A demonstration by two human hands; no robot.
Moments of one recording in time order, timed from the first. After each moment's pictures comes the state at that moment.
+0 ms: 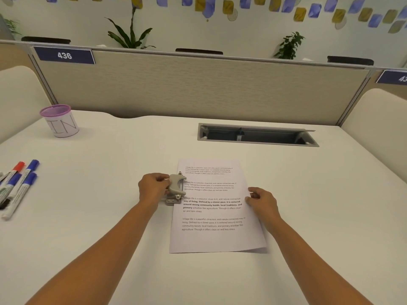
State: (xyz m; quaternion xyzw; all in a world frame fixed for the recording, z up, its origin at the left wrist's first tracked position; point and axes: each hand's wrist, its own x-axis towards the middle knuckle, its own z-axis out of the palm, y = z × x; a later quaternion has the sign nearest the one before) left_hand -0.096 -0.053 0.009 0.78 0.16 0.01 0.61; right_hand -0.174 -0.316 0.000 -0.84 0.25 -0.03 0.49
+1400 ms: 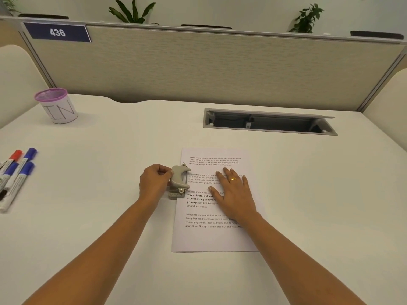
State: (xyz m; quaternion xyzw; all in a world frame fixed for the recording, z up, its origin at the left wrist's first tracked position) left_hand -0.095 -0.052 0.005 0.81 0.15 0.00 0.56; right_hand -0.131 -0.259 -0.050 -0.99 -0.02 -0.04 0.14
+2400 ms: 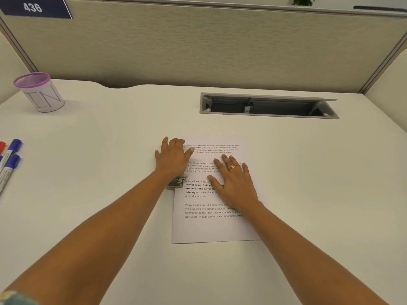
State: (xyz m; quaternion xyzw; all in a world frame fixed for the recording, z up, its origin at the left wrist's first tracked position) left_hand -0.046 -0.090 -0.011 0.98 -0.07 -0.04 0.20; right_hand -0.132 -0.259 -0.049 -0.99 -0.02 -0.03 0.13
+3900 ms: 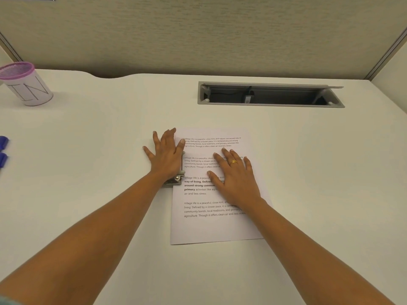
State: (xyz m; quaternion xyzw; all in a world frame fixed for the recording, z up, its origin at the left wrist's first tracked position) left_hand -0.047 -0.083 -0.031 0.95 -0.04 -0.03 0.31; right_hand -0.133 -0.258 -0.045 -0.99 -0.01 -0.04 0.14
